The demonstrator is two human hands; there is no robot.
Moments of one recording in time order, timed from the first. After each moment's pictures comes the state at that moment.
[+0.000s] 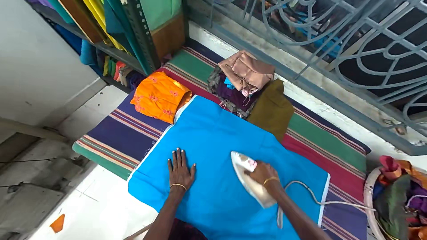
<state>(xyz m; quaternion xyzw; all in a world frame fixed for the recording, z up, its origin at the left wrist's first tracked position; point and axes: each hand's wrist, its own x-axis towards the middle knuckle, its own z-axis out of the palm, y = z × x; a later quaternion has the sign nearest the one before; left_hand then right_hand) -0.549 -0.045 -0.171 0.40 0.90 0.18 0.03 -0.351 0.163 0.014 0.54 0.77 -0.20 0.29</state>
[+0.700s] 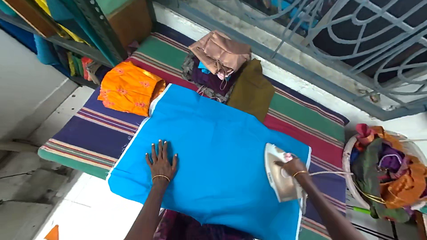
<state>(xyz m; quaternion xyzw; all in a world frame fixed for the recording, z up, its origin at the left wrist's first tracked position) -0.551 -0.049 -0.155 0.41 0.89 0.21 0.03 -0.164 0.221 -0.004 0.71 0.64 -0.22 0.19</state>
